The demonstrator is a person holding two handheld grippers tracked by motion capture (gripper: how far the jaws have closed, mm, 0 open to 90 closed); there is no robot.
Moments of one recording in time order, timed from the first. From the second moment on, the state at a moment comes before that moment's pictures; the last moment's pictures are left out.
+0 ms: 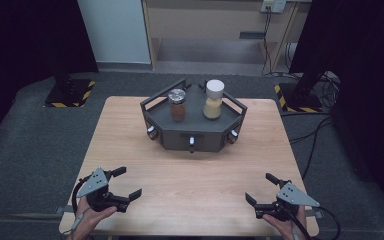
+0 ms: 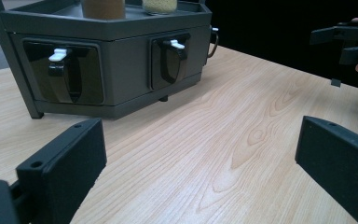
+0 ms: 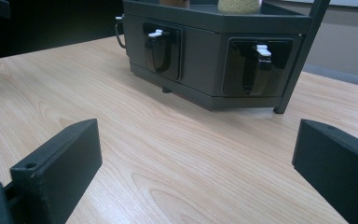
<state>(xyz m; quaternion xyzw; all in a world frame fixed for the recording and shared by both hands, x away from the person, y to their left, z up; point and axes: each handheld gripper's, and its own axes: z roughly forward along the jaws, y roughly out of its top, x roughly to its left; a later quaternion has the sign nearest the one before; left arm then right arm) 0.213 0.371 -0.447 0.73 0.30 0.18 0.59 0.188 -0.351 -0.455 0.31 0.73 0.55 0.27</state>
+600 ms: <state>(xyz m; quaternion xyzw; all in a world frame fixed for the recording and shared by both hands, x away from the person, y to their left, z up) 0.212 0.372 -0.447 0.73 0.30 0.18 0.59 0.189 -0.351 -0.456 0.31 0.72 0.56 0.26</state>
